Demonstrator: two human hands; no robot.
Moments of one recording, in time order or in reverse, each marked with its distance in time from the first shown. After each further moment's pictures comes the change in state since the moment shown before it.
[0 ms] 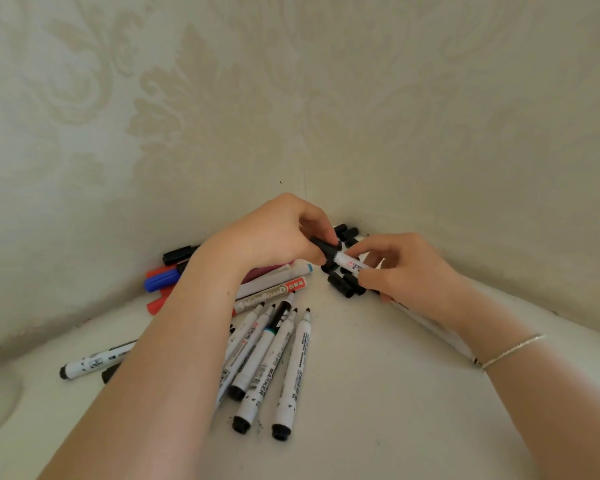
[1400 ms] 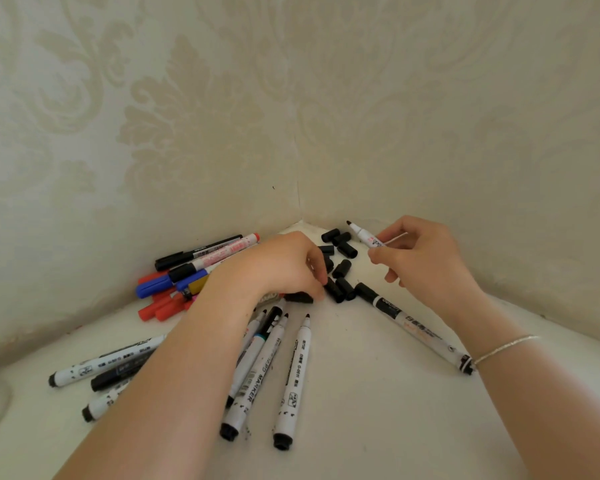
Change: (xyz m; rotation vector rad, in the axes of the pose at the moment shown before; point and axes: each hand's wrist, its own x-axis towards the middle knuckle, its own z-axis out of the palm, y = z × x) left_hand 0.008 -0.004 0.026 0.219 -0.160 -0.164; right_hand 0.007 0.007 -0.016 0.105 0.334 0.141
